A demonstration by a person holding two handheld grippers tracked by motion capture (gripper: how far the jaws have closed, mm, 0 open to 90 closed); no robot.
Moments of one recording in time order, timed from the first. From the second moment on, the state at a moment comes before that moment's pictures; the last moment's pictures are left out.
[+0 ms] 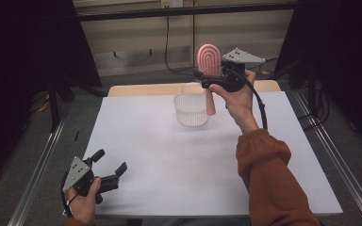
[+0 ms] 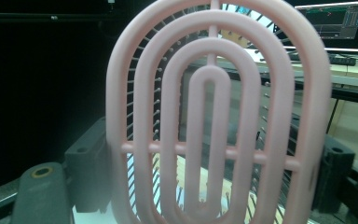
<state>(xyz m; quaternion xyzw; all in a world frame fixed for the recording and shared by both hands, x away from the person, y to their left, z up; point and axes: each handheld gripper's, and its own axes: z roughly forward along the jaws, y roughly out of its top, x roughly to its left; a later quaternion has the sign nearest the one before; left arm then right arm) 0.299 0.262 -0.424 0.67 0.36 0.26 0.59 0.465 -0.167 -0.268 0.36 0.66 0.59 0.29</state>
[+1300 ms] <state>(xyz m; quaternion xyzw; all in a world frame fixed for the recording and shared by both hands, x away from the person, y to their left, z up) 0.300 0.261 -0.423 0.68 0.35 0.26 0.59 0.514 -0.156 -0.275 0.36 0.64 0.59 0.32</state>
